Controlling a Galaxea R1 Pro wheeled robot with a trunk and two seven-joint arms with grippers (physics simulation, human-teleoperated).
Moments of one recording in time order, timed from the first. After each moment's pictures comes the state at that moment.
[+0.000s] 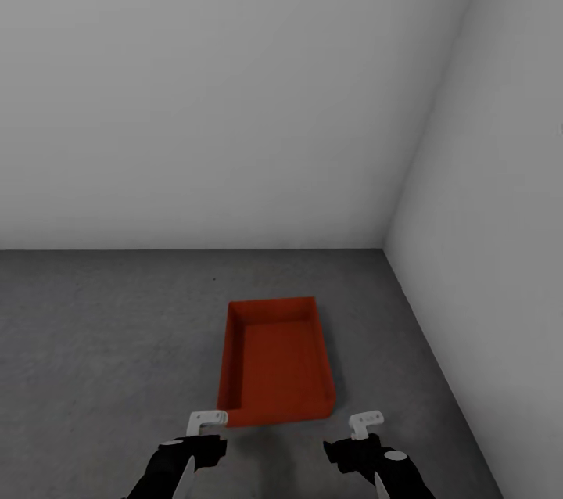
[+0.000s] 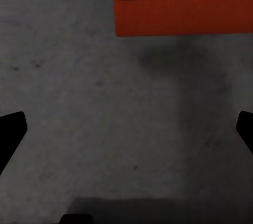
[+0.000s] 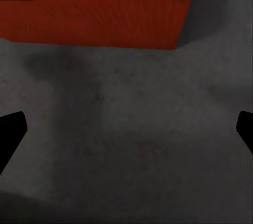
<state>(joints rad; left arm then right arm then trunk) -0.28 -0.12 0.02 -0.87 -0.01 0.52 0.08 -0.26 0.06 0.06 -0.83 0.06 0.35 0.16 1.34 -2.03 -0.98</state>
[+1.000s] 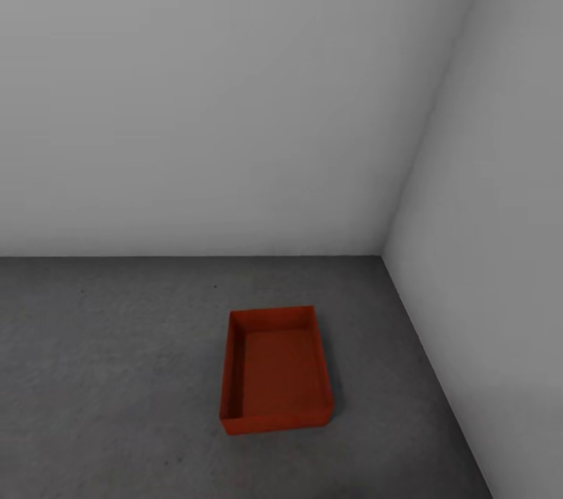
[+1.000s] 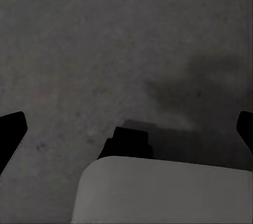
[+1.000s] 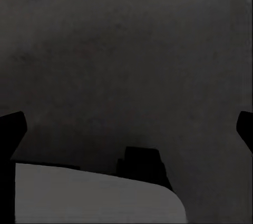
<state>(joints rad) -0.27 0.00 0.14 0.06 -0.01 -0.46 0.07 -0.25 -0.01 0.04 -0.08 0.07 -0.35 0.02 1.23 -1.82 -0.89</state>
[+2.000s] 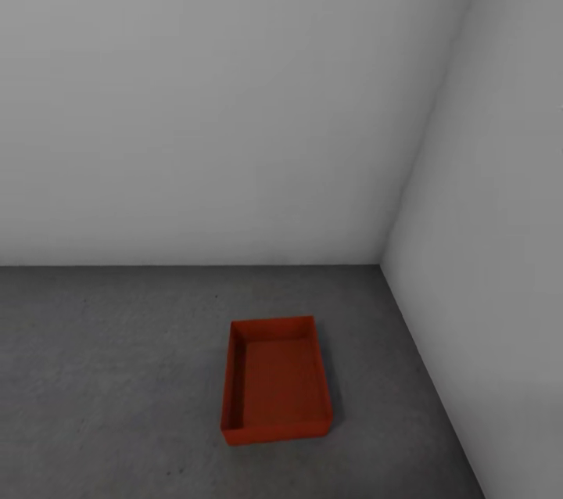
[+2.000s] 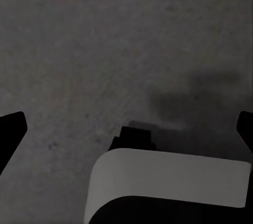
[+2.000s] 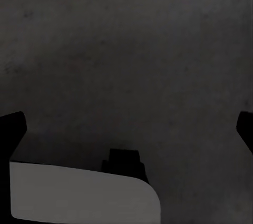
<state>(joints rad) -0.23 0.01 0.14 0.08 -0.01 -0.53 0.07 -0.25 -0.03 0.04 0.01 0.06 -0.48 -0.01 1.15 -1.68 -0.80</state>
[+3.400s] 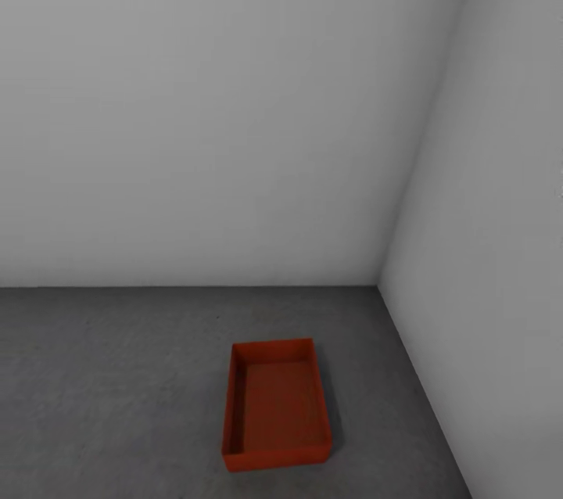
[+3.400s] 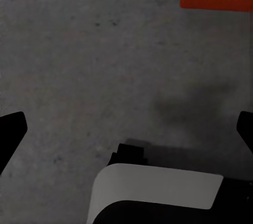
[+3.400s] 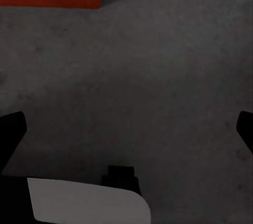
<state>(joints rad) -0.23 0.00 0.15 0.07 -0.01 -0.52 0.07 -0.25 -0.03 0.04 0.01 0.06 -0.48 -0.02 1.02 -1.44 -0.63</state>
